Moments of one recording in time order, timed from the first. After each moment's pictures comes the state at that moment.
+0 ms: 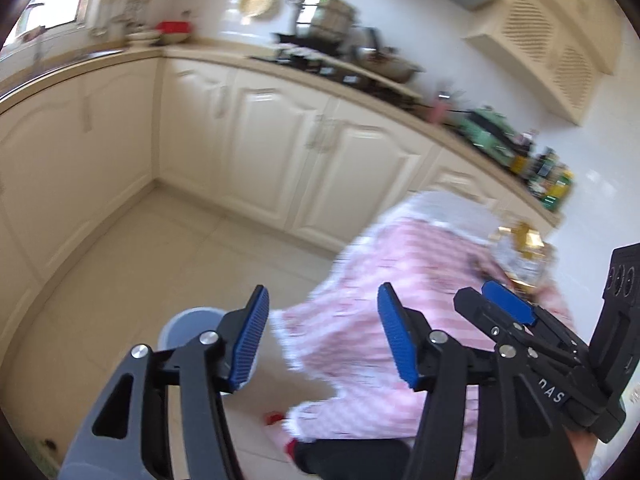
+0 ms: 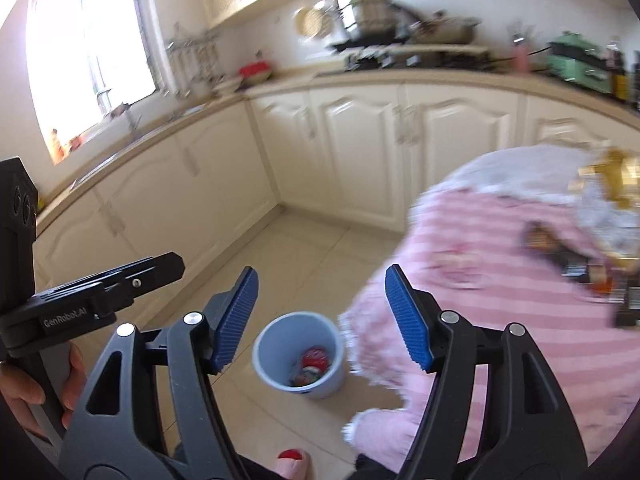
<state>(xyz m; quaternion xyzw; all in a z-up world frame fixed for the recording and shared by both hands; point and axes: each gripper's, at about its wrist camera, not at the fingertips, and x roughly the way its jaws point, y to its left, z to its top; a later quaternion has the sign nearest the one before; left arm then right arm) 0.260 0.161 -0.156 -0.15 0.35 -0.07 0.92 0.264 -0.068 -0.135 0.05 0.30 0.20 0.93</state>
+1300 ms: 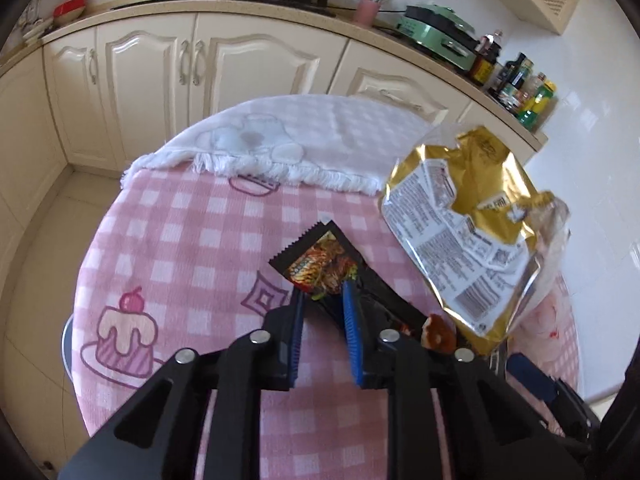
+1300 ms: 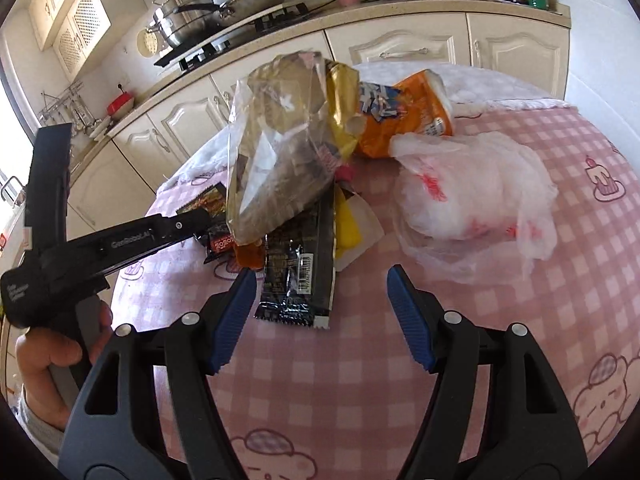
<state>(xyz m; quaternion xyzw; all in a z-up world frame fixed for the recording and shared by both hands) 0.421 -0.099 -0.219 -0.09 0.45 -0.15 0.87 0.300 -0.314 -0.190 0.15 0.41 0.04 0.90</state>
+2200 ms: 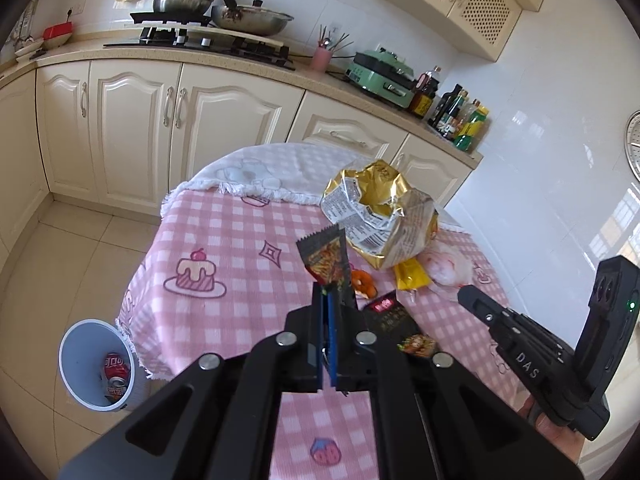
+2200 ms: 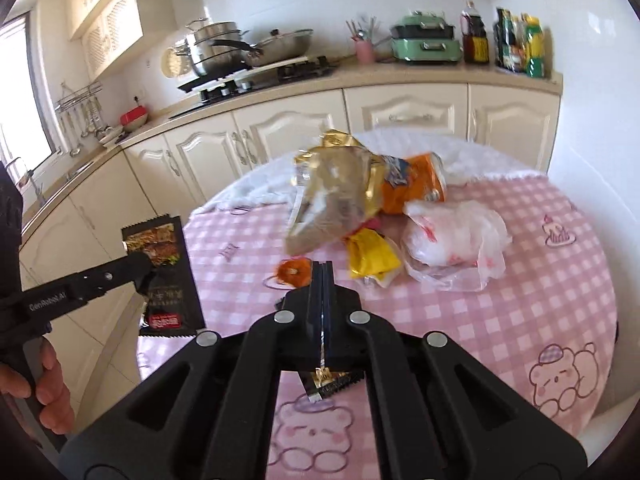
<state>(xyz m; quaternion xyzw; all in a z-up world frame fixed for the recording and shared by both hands) 0.305 -0.037 -0.151 -0.12 0.38 -0.22 0.89 0.244 -0.271 -0.128 0.08 0.33 0.03 0.94</state>
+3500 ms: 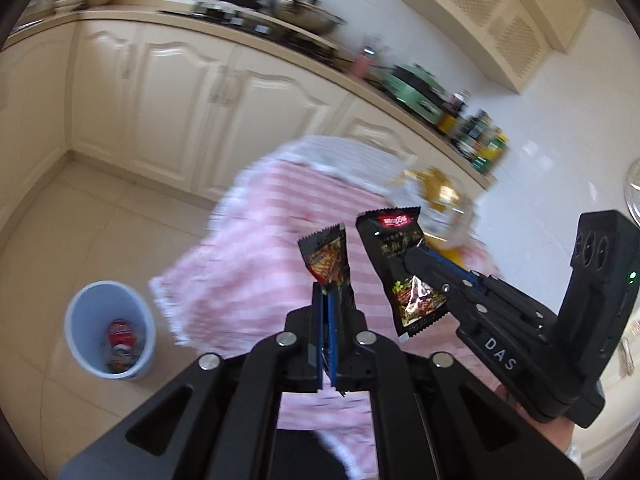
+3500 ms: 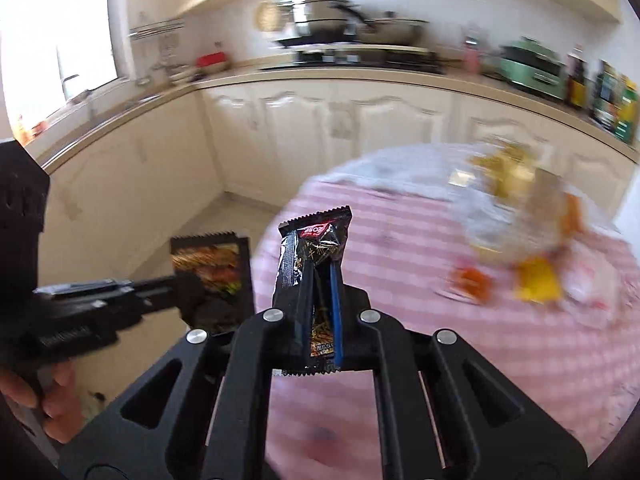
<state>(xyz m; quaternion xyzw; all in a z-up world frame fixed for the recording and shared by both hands) 0.280 0.088 -0.187 -0.18 0.39 -0.19 0.88 0.274 -0.109 -0.145 -0.01 0.34 0.18 0.92</state>
